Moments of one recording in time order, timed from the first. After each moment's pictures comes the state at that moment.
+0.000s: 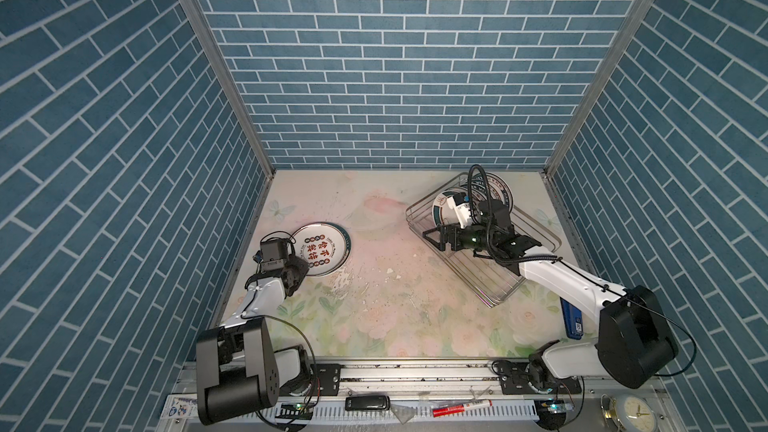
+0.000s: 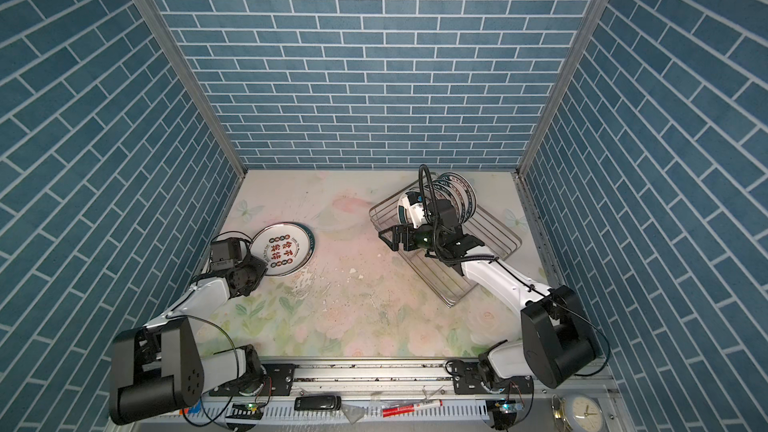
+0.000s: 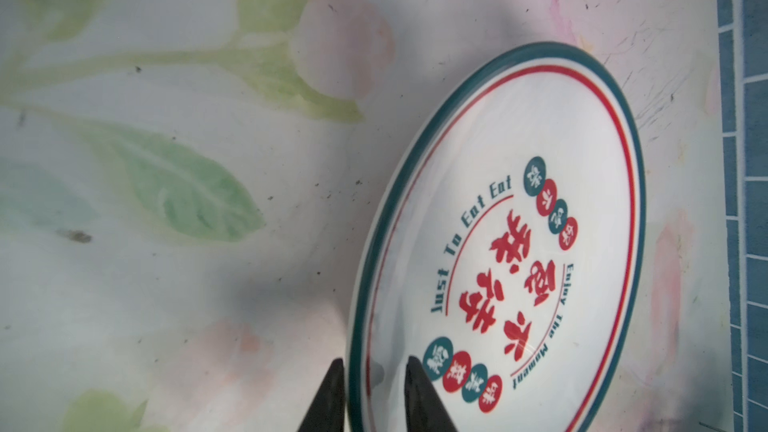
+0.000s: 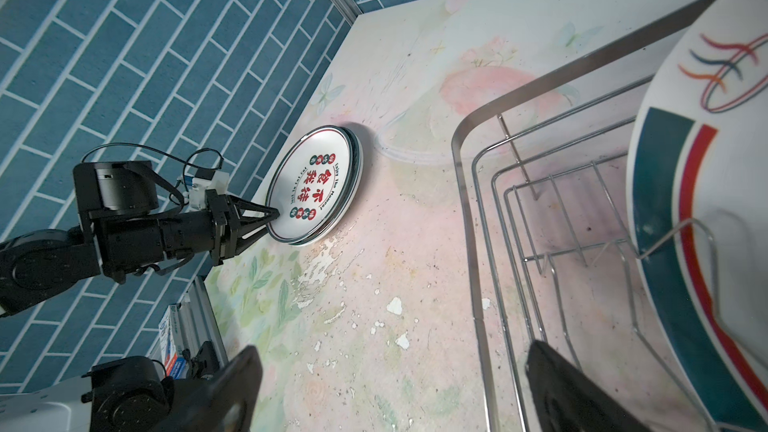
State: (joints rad) left arm 0.22 1.23 0.52 -0.27 0.11 -0.87; right arm 0.54 1.39 0.90 -0.06 -0.50 0.39
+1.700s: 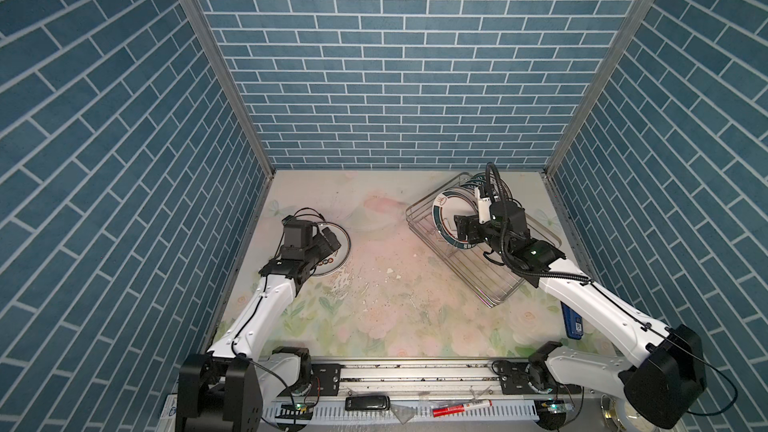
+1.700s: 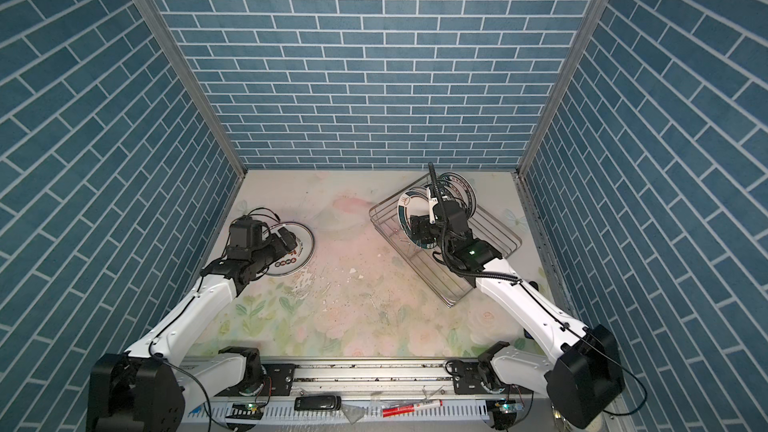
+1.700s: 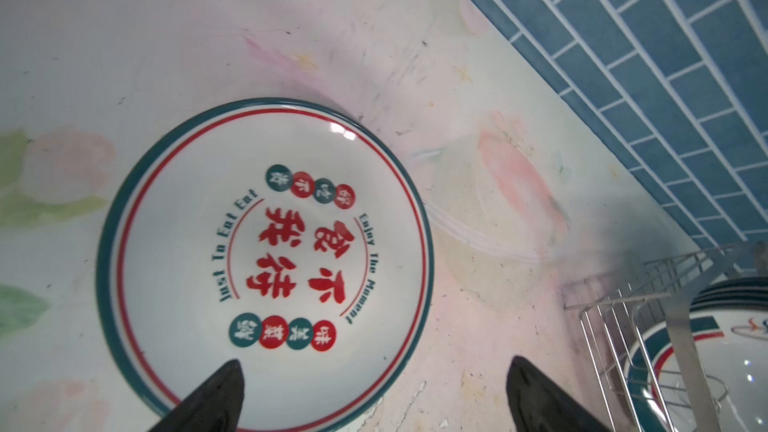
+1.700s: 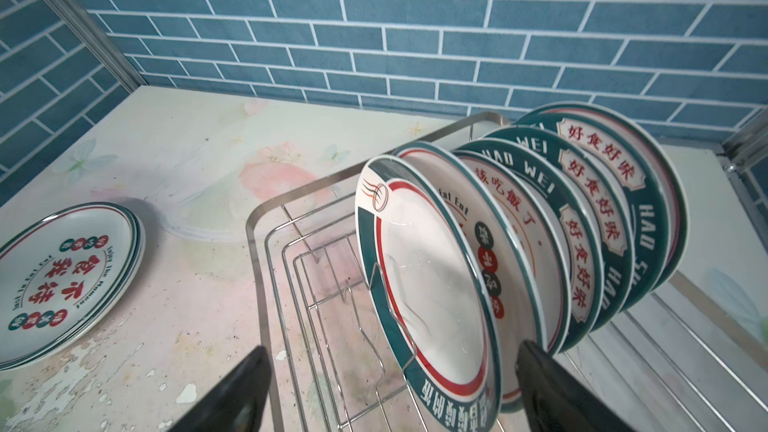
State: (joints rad) left arm -0.15 1.13 0.71 -0.31 -0.01 -0.66; right arm 0.60 1.20 0.93 -0.25 0.21 0.18
